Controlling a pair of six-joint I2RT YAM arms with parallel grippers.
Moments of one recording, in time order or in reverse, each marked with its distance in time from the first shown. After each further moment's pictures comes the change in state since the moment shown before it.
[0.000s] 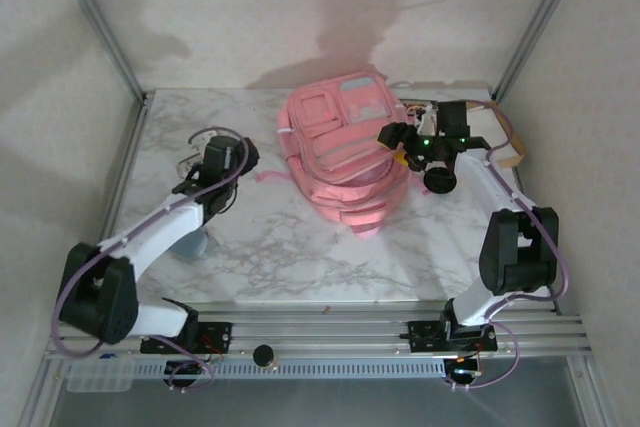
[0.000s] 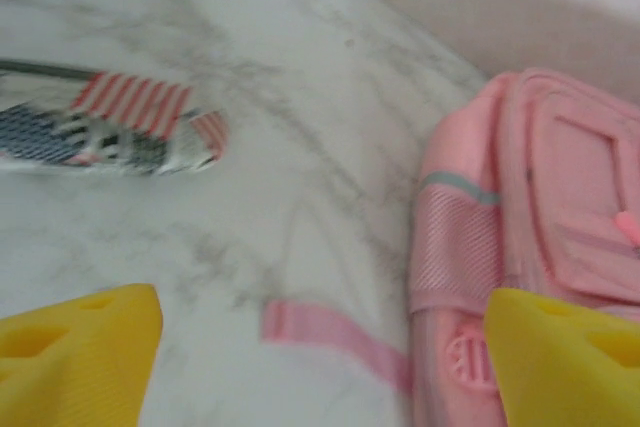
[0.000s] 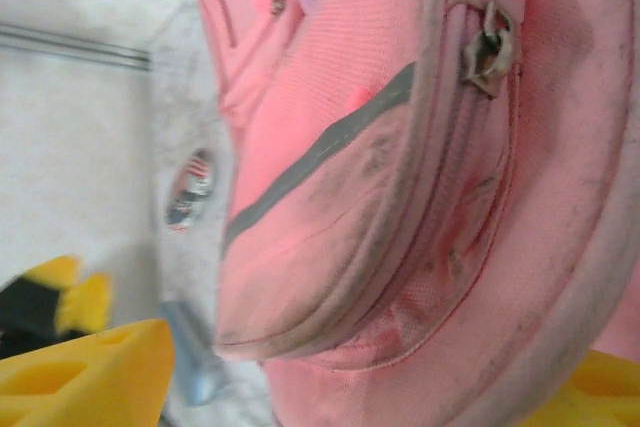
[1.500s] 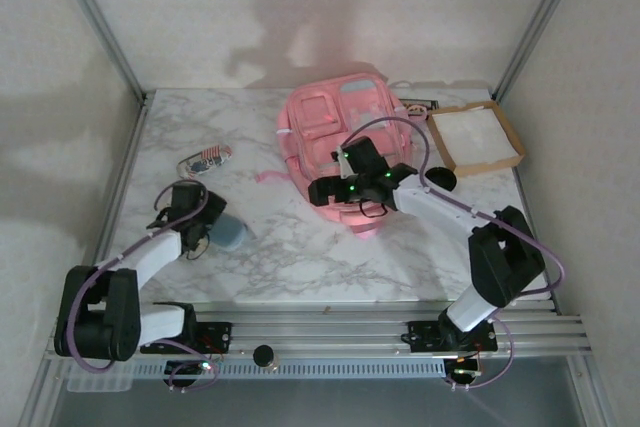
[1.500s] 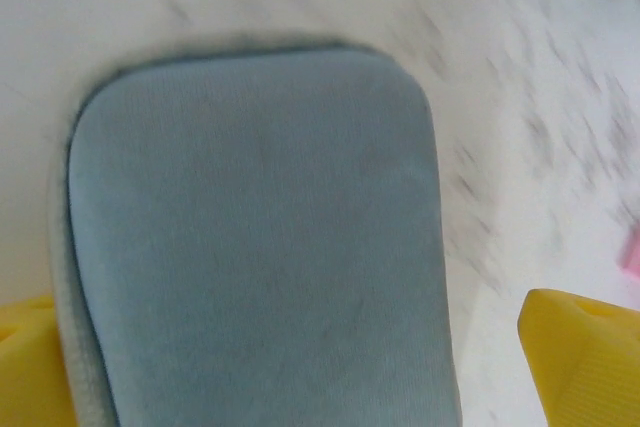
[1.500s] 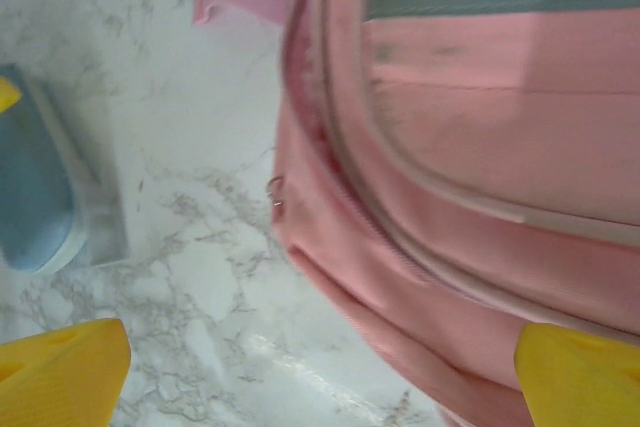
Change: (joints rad) left arm 0.273 -0.080 -0.396 -0.003 0.318 -0.274; right arm 0.548 0.016 -0.091 0.032 0.393 -0.194
